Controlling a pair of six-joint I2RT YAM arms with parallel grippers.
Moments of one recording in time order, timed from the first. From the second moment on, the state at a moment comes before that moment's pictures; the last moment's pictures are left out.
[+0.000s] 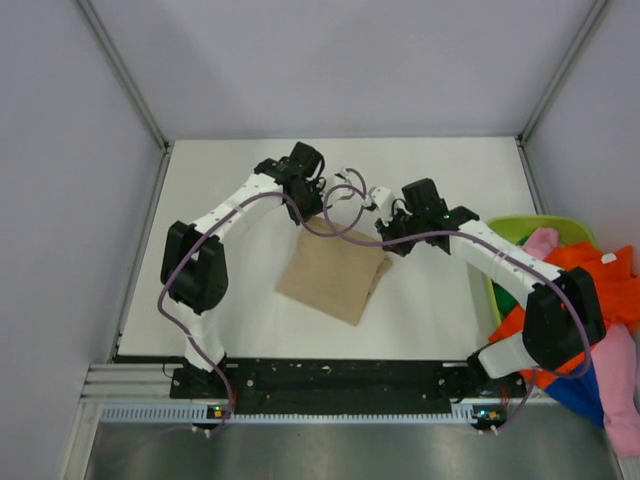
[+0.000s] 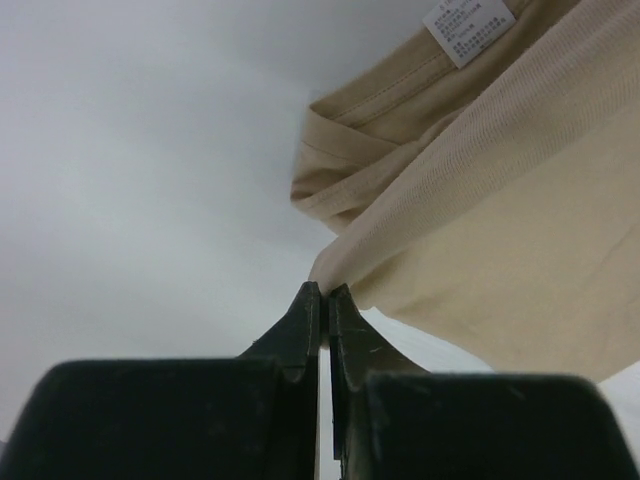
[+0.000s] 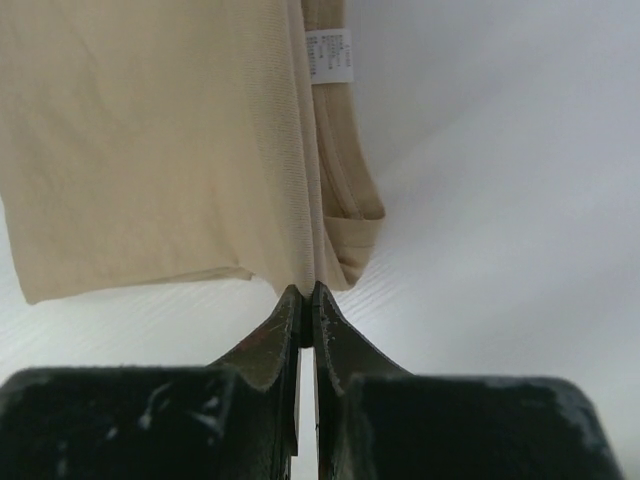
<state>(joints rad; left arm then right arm) -0.51 1.88 1.66 -0.88 0.13 0.72 0.51 1.42 1.05 -0.52 -0.30 -0.41</state>
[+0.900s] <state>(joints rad) -0.39 1.97 1.67 -0.78 0.09 0.42 0.35 1.57 1.00 -0.29 -0.22 0.23</state>
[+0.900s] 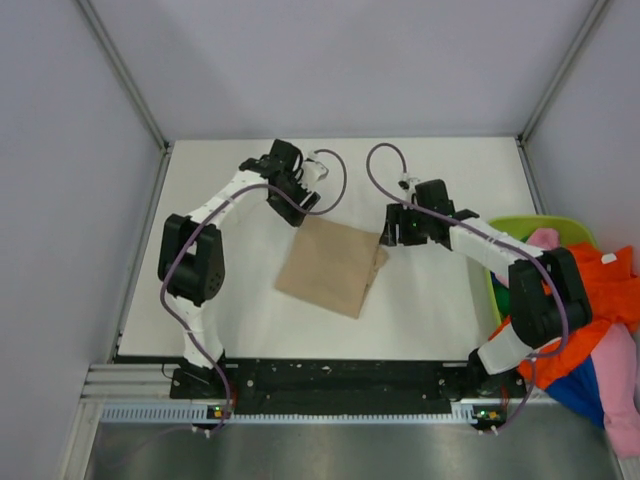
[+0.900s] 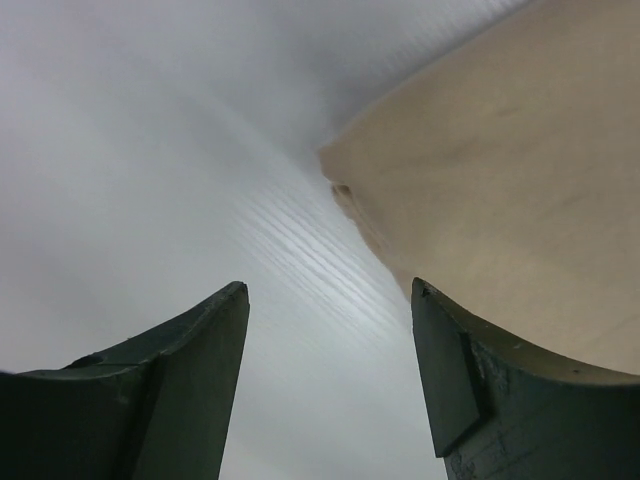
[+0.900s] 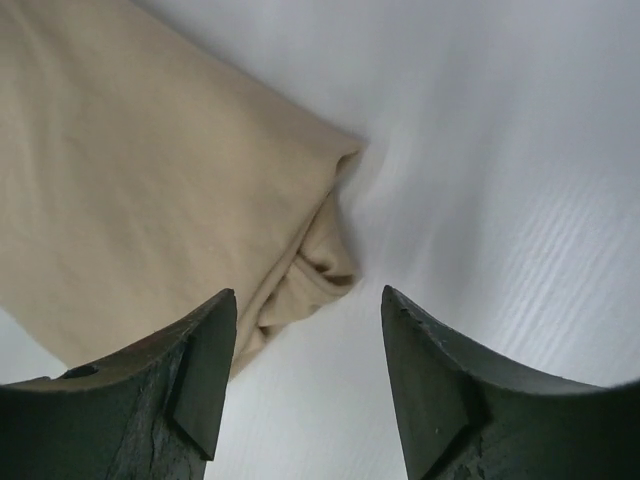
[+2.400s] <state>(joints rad) 0.20 2.13 1.75 -0.90 0.29 0.41 0.36 1.56 1.13 -0.37 -0.41 0.21</state>
